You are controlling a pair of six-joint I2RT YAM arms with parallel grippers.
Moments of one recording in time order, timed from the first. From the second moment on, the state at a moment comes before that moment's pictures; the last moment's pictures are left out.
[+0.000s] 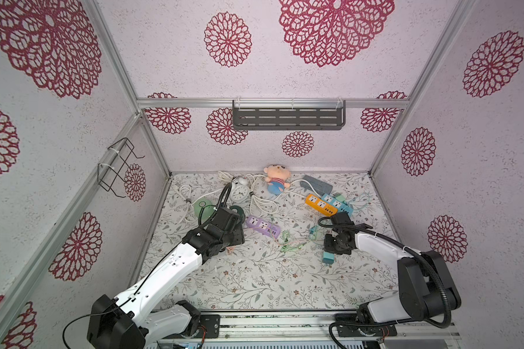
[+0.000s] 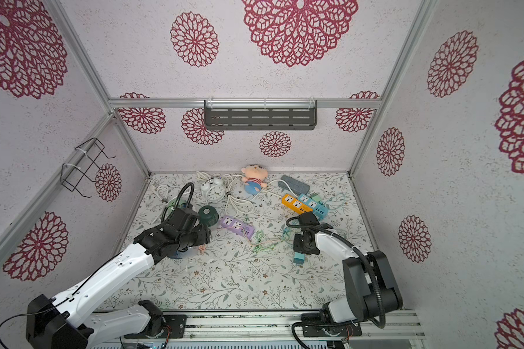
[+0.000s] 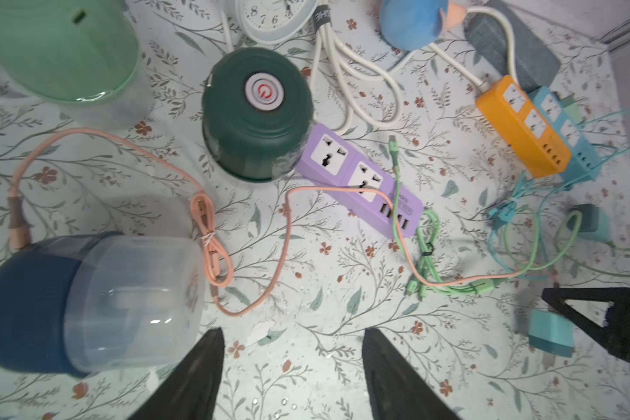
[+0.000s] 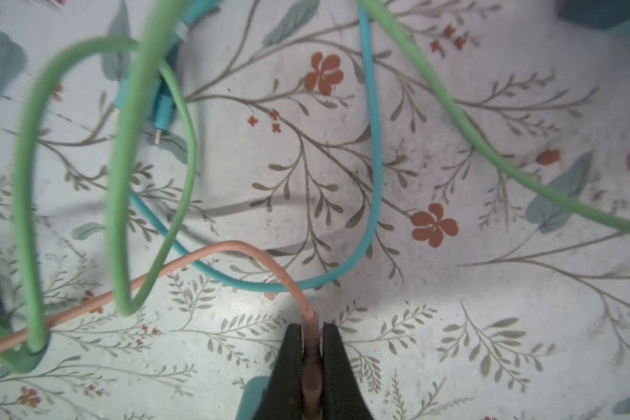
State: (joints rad) left arm -0.60 1.19 0.97 -0.67 -0.16 -0.66; right arm 0.30 1.41 0.78 -0.60 0.01 0.45
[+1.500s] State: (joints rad) left arm -0.97 1.77 1.22 -0.06 0.15 -0.65; right arm 0.36 1.19 0.86 -0.43 -0.29 0.84
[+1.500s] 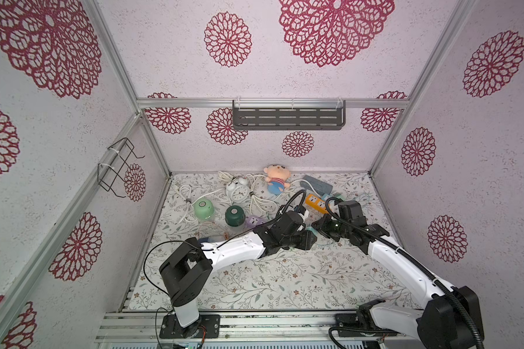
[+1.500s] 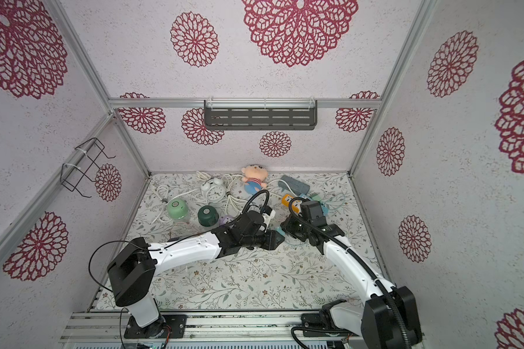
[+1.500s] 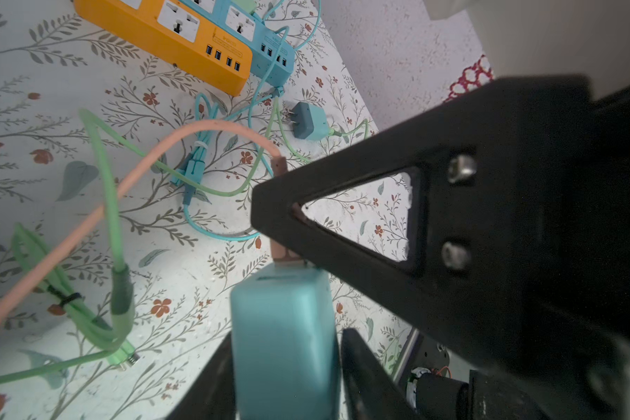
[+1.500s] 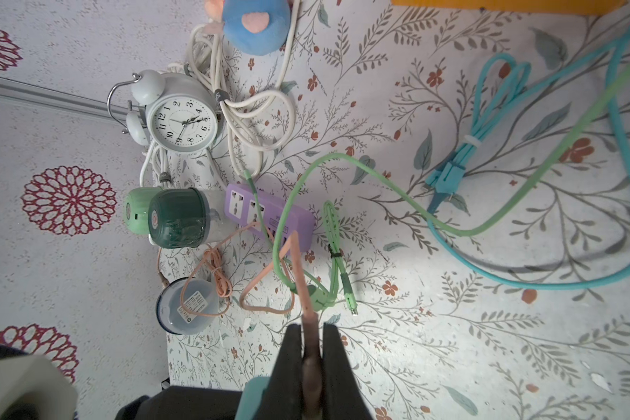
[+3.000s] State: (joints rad) left arm -0.59 1.33 1.14 -0.73 0.88 -0.24; right arm 0.58 1.31 0.99 -0.18 -1.01 0.39
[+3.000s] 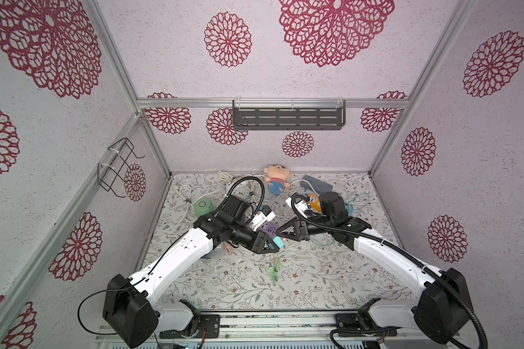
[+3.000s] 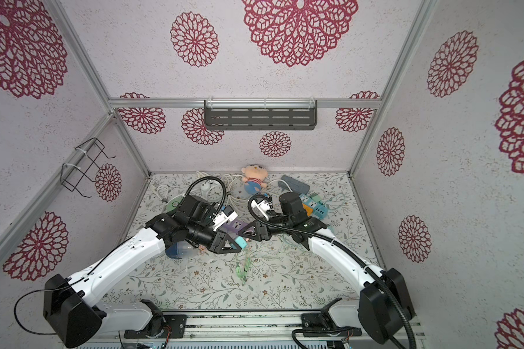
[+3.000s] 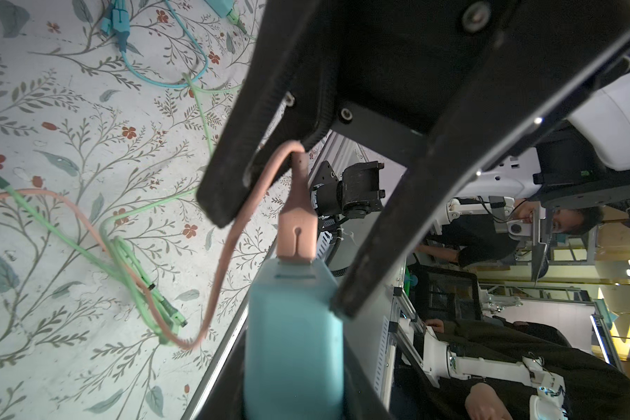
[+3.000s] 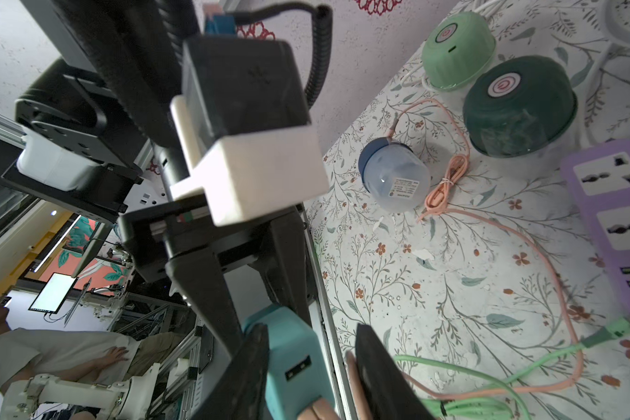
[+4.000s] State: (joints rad) left arm -0.48 1.38 1.16 -0.71 1.04 -0.18; right arm 0.59 1.37 0.99 -0.04 -1.10 0.47
